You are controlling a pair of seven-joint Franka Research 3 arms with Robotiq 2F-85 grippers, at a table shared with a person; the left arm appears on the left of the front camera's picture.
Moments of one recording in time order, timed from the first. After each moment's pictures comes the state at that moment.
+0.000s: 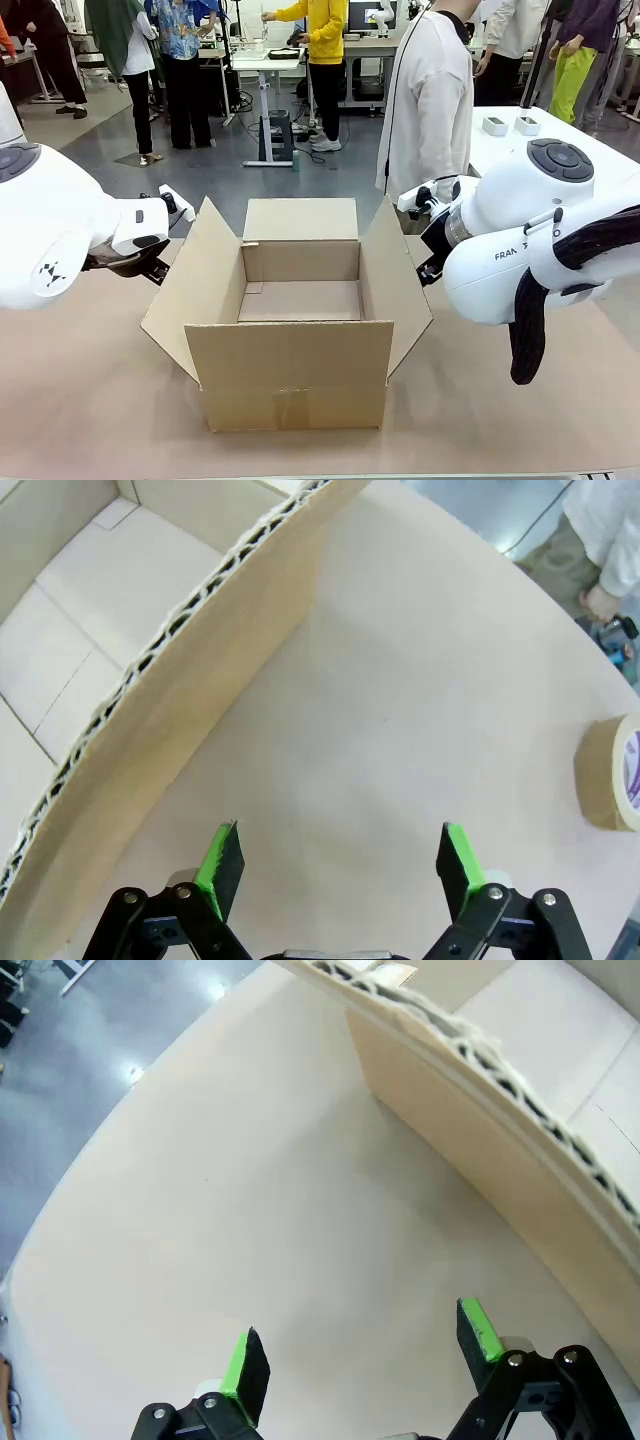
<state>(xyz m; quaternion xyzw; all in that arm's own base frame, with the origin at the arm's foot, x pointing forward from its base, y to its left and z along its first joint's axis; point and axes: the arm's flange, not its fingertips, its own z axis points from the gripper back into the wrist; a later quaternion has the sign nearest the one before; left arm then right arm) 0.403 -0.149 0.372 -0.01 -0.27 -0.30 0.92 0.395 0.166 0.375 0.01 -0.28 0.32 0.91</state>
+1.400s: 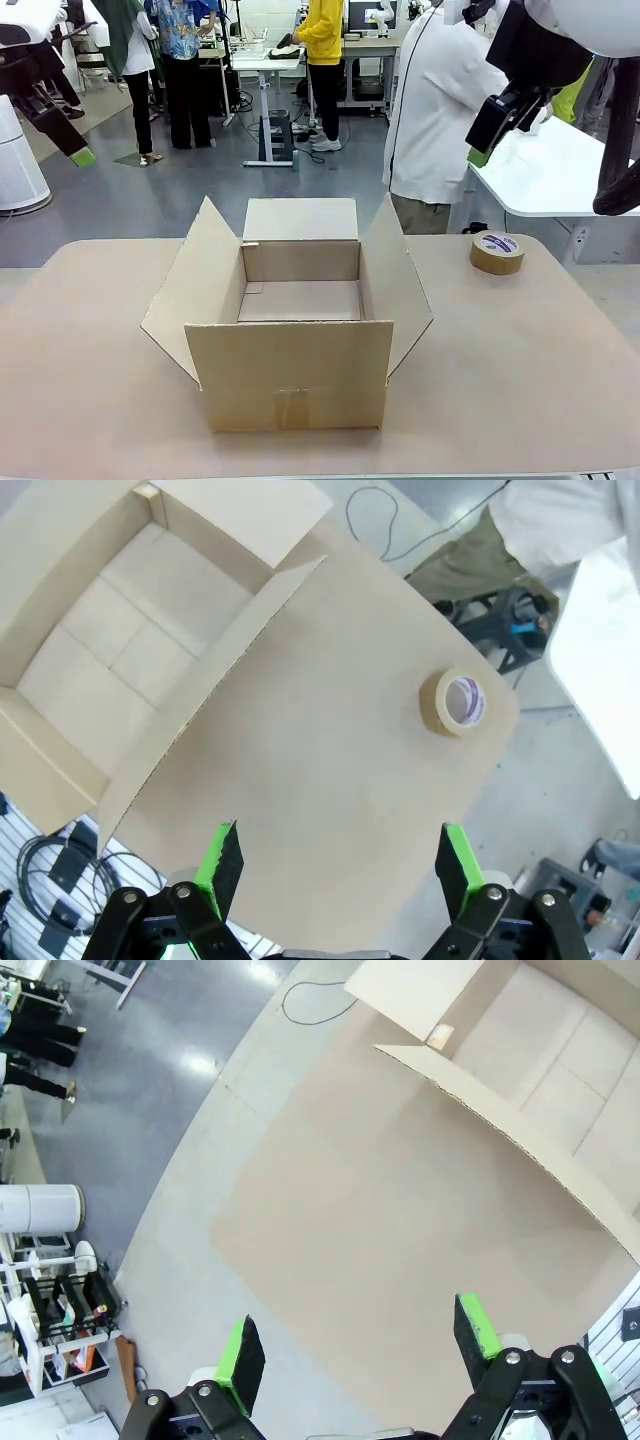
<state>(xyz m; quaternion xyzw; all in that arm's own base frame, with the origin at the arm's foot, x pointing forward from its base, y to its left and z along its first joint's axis) 0.353 -0.112 0.644 0.11 -0.25 -0.38 0.88 0.334 0.150 0.649 -0.08 -0.23 0.34 0.91</state>
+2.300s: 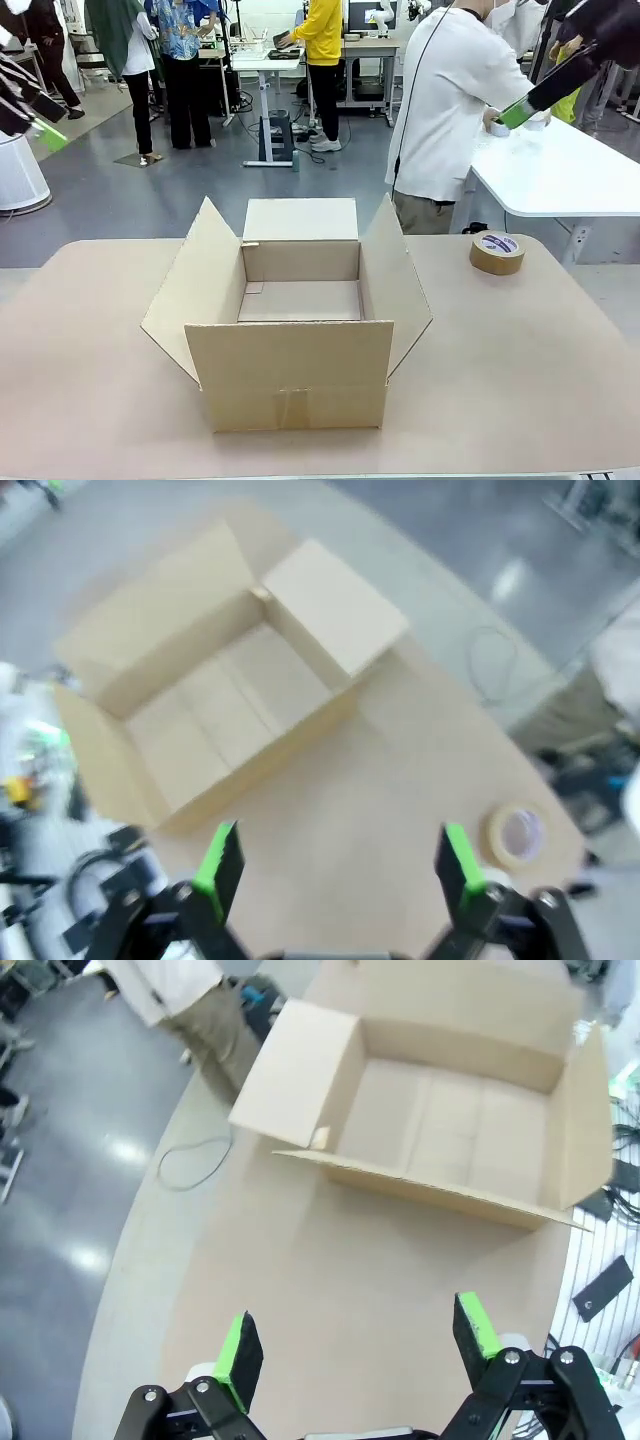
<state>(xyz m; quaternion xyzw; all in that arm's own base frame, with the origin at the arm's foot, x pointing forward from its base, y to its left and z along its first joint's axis) 0.381 -0.016 0.650 -0.14 -0.31 -0.54 0.77 0.375 0.029 0.656 0.18 -0.33 0.42 0.83</state>
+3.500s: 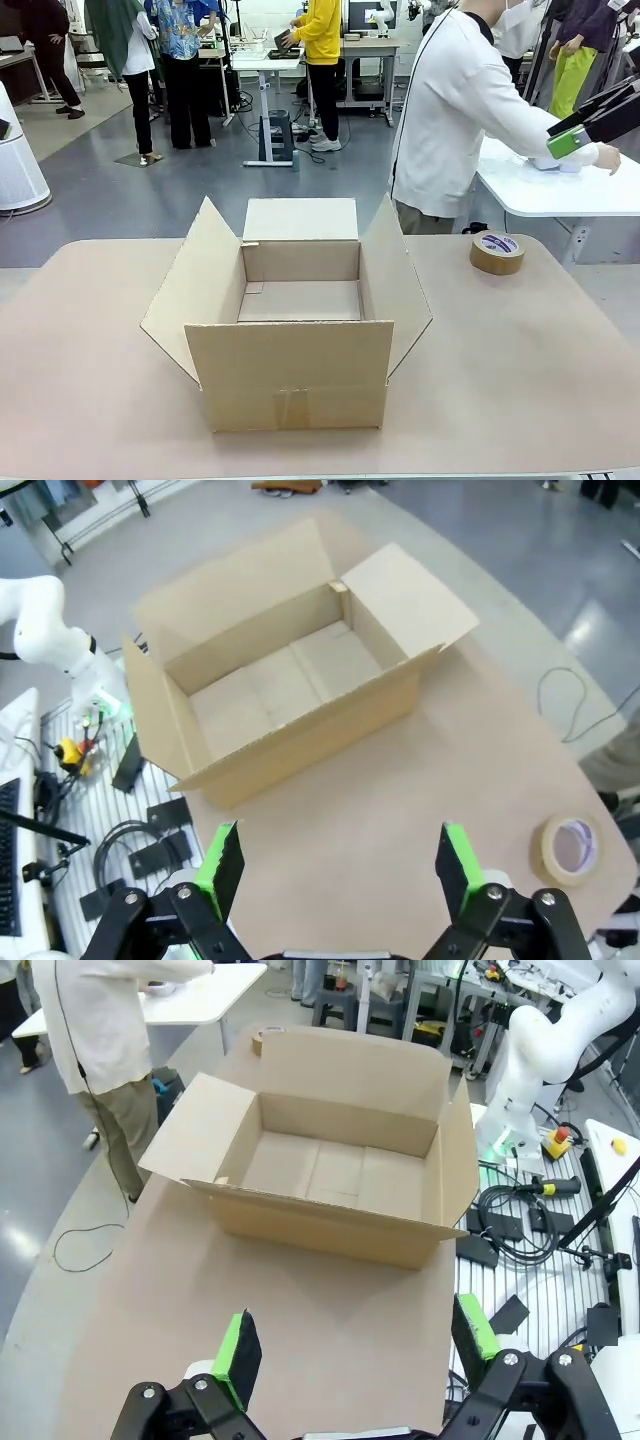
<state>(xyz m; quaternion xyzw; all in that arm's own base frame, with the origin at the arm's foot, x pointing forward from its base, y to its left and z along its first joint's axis) 0.363 0.074 0.626 -0.33 -0.32 -0.53 0.71 0.357 -0.022 0.616 0.26 -0.32 0.46 0.79</state>
